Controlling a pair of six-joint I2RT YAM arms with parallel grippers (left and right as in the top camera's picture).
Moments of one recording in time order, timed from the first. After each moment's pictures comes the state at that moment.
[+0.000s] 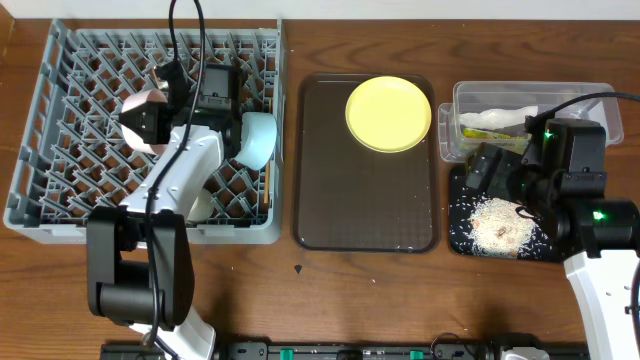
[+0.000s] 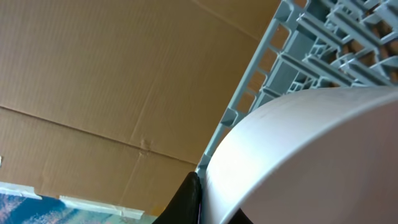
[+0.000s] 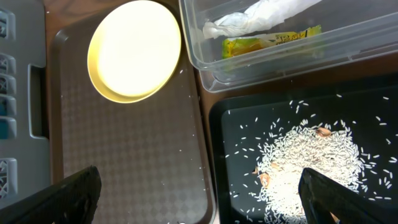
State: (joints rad) left arm -0.13 1.80 1.25 -0.51 -1.39 -0.01; right arm 0.02 1.12 1.08 -0.87 -0.11 0.37
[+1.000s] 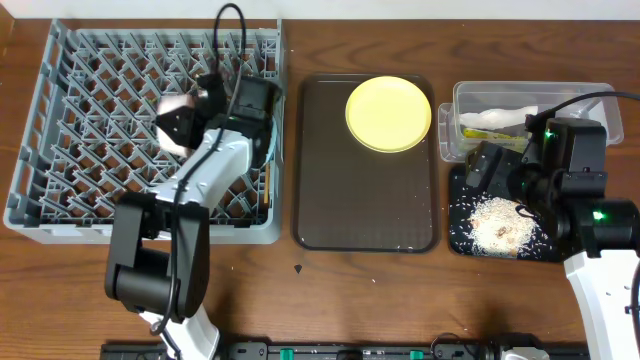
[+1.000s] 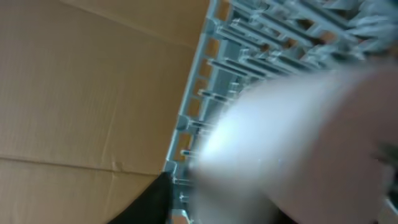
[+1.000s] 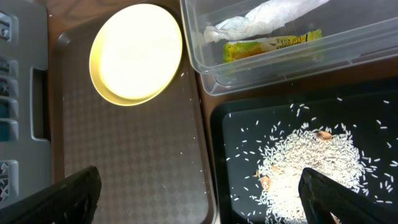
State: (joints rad) left arm -0.26 1.86 1.22 -0.54 -1.29 -0.02; right arm 0.02 1.12 1.08 -0.86 -0.11 0.37
